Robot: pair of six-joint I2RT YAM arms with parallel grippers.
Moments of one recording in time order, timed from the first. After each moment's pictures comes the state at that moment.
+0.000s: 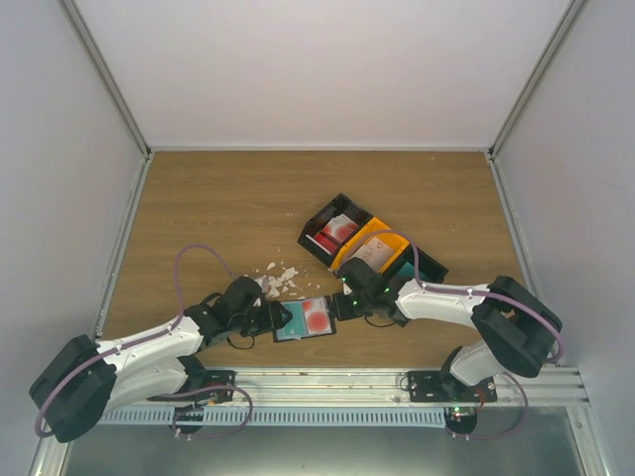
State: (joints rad) left arm -0.73 1.01 0.28 -0.15 0.22 -0.98; right arm 0.88 1.48 0.64 -0.19 -0.16 0.63
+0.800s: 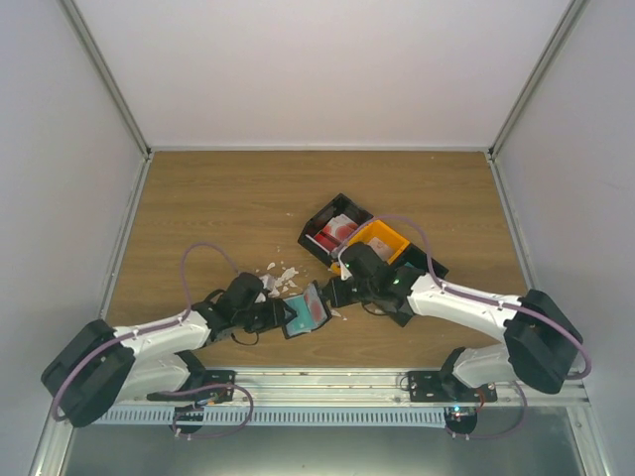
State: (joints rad) left arm -0.71 1.12 0.27 0.00 0.30 -0.94; right arm 0.88 1.35 0.75 -0.27 -0.17 0.61
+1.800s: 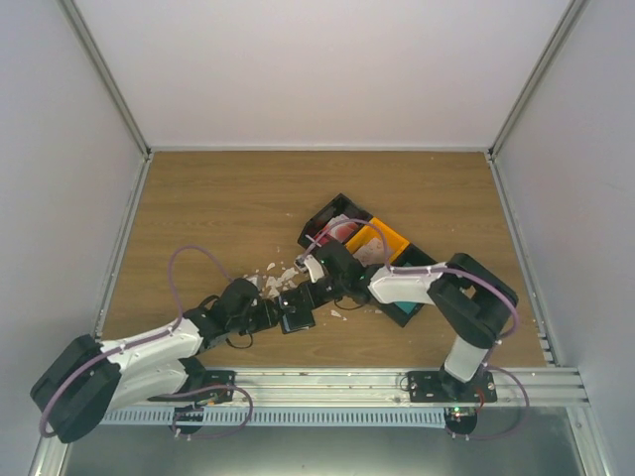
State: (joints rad) left arm -0.71 1.06 0.24 0.01 0.17 -0.96; right arm 0.87 1.71 0.82 0.13 -0.55 0.53
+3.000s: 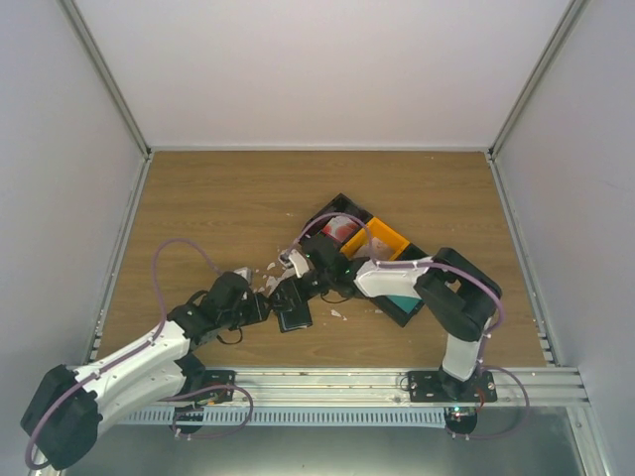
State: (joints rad) left arm -0.64 0.84 0.31 -0.33 0.07 -0.85; right arm 0.92 1.85 0.97 0.12 -0.59 0.50
